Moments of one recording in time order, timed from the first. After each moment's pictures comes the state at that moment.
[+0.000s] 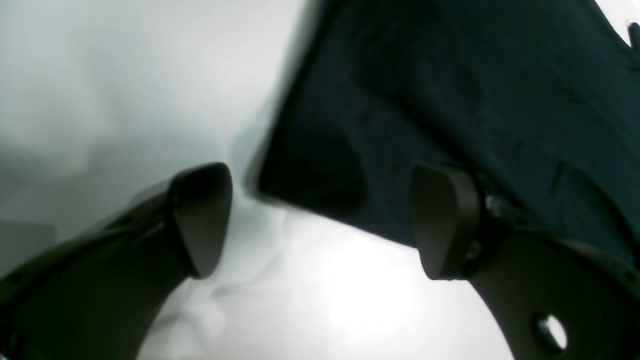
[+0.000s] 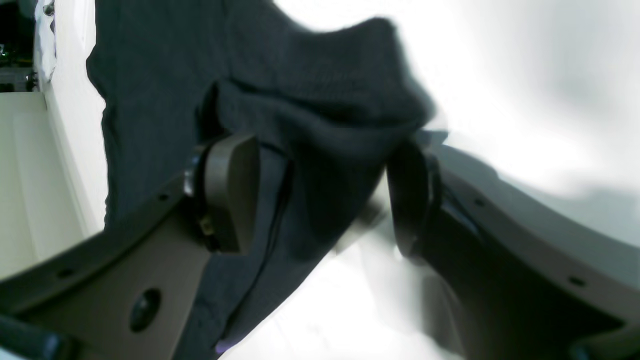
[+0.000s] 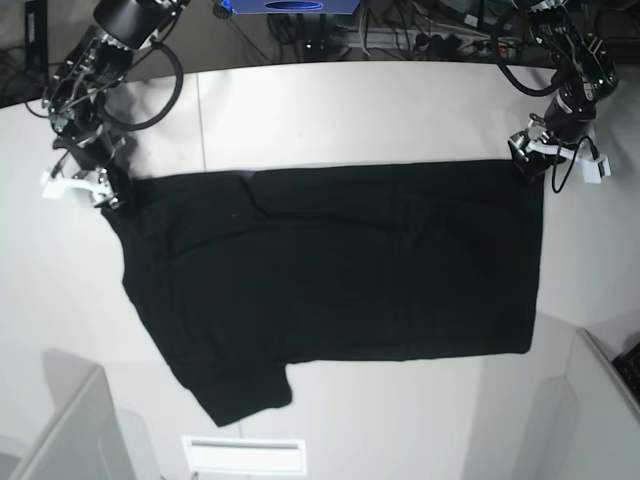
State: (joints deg) left arm 17.7 -9.7 -40.9 88.9 -41.2 -19.1 48.3; right arm -5.2 -1.3 43.3 82.6 42.1 4.1 -49.3
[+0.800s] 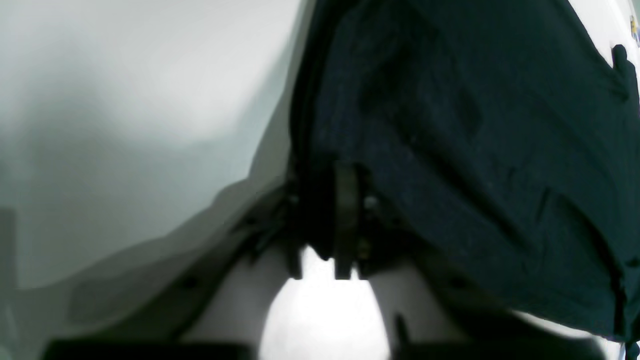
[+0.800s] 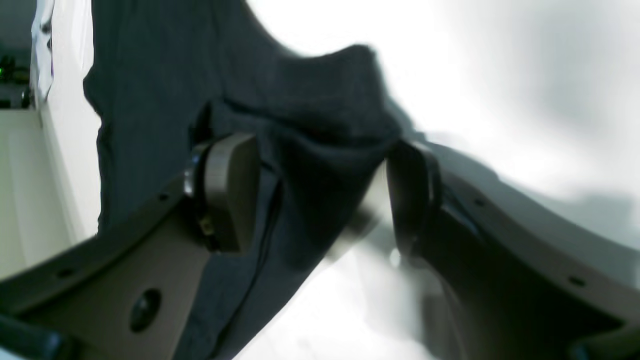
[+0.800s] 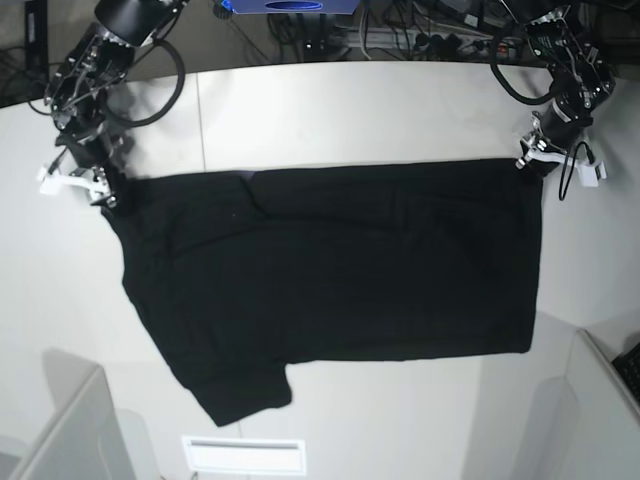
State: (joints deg) left arm 14.1 -9.7 -41.3 81.2 -42.4 -19.5 46.8; right arm -5.9 -1.5 43.0 82.3 41.5 4.1 -44.7
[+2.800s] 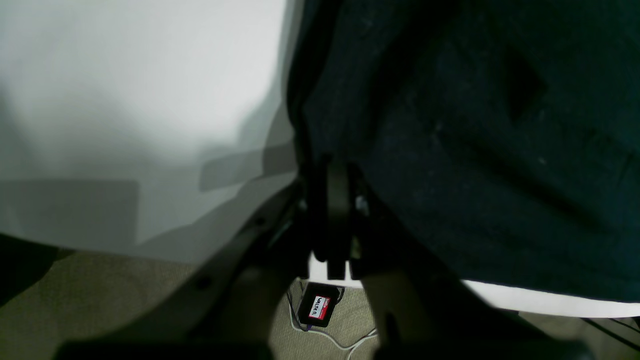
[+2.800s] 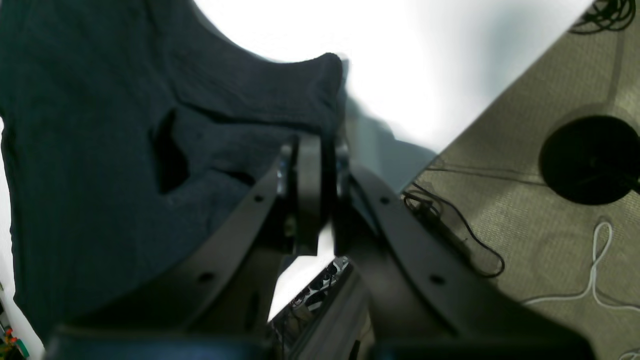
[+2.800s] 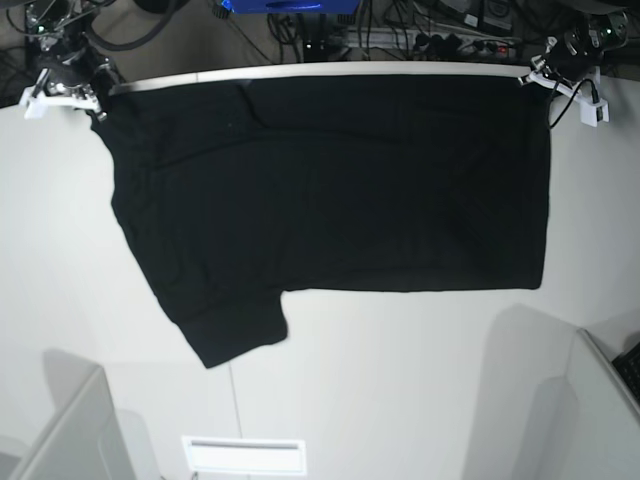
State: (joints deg) left arm 34.5 -12.6 -40.7 95.1 -41.9 -19.3 52.4; right arm -24.3 -5.4 49.8 103.7 39.6 2.4 -57.8
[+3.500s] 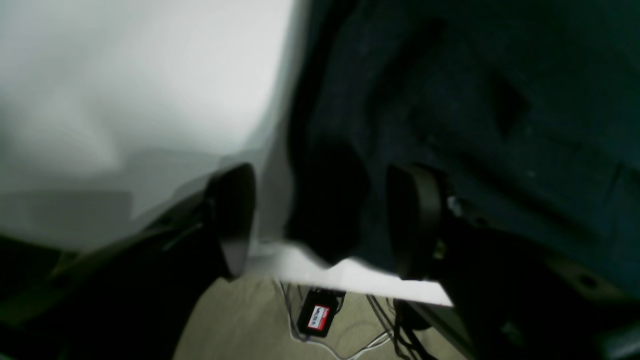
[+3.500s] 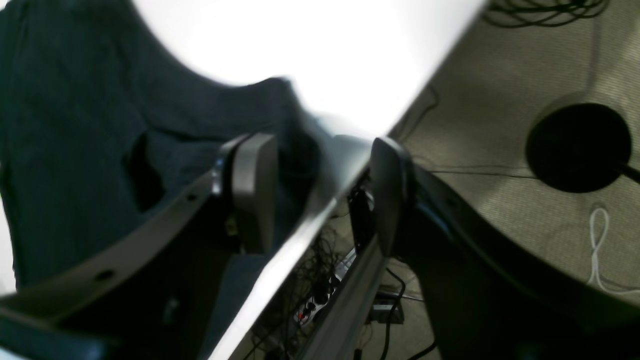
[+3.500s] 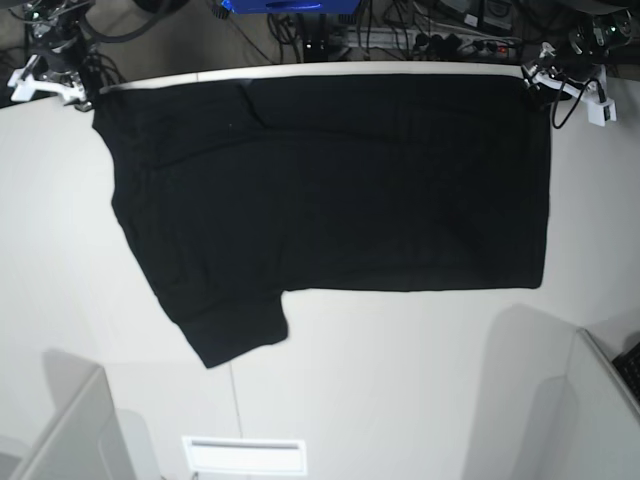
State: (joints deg) left arm 34.5 -12.1 -44.1 95.5 -42.1 -19.5 52.5; right arm -24.2 -7.0 55.8 103.7 39.5 2.5 -57.6
